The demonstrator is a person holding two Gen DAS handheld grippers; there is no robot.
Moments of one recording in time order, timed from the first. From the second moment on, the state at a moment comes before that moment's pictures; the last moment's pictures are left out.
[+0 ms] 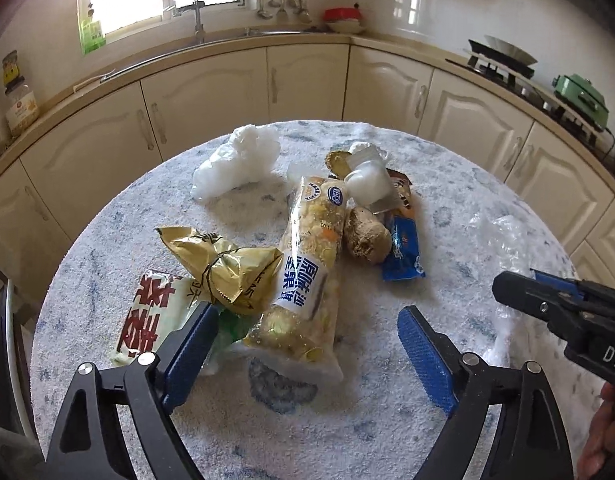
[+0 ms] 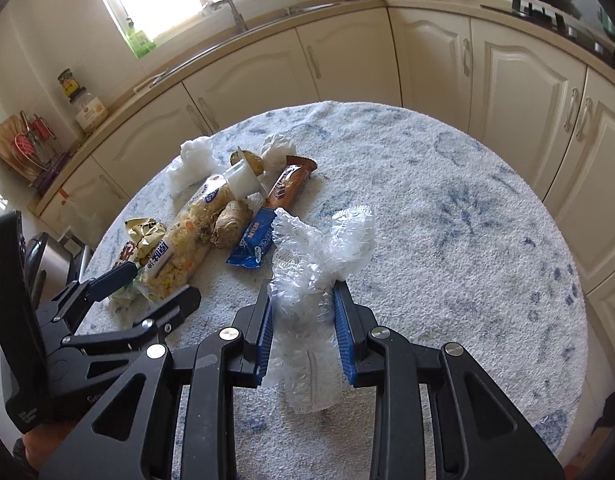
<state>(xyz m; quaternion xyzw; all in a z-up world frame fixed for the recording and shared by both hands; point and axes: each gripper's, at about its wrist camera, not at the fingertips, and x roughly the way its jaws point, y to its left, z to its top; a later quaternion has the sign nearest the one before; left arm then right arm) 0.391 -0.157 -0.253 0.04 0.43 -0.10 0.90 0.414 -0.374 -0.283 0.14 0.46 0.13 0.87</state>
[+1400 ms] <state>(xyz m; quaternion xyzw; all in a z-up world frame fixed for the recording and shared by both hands) 0.299 -0.137 -0.179 -0.01 0.35 -0.19 0.92 0.339 -0.417 -0.219 0.16 0.41 0.11 0.89</state>
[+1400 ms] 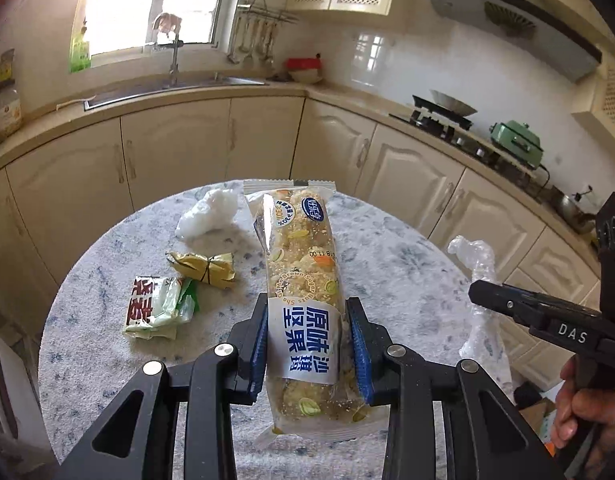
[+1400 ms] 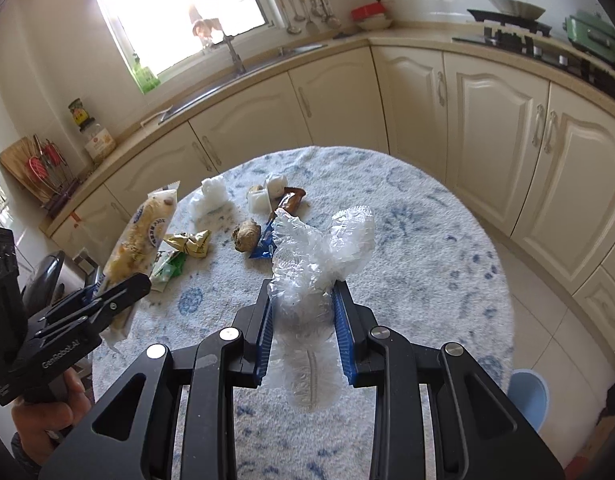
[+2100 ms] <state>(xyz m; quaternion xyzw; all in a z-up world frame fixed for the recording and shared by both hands) 0.212 -0.254 -0.134 0.05 0.30 -0.33 0.89 0.232 -0.548 -0.170 0.19 0.33 0.00 0.92</state>
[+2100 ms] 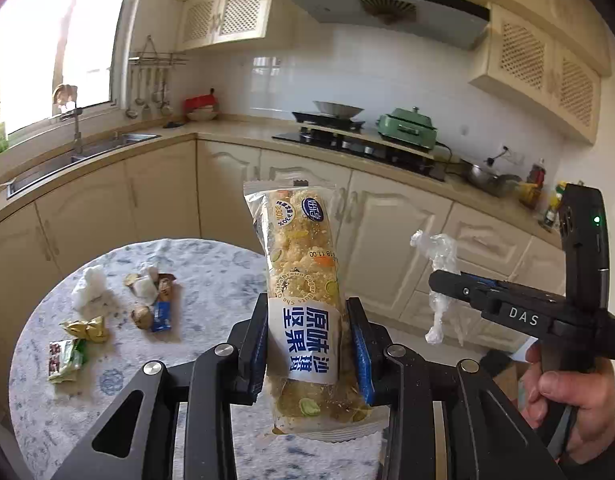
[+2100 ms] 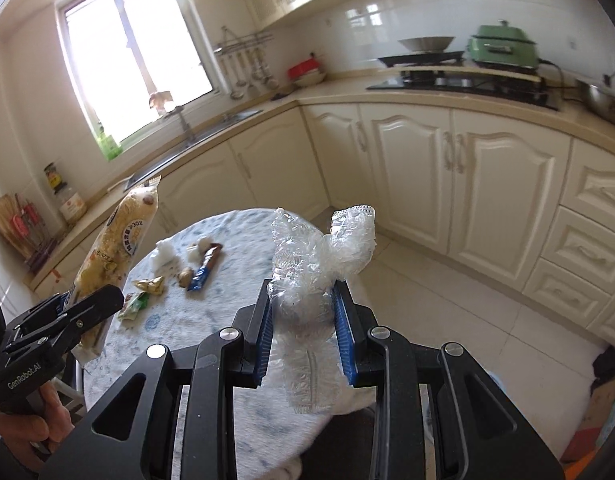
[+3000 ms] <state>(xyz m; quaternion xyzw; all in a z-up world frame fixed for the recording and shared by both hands) 0.294 -0.573 -0.297 0.13 0.51 -0.48 0.70 0.137 -0.748 -0.343 0.31 0.44 -0.19 0.82</state>
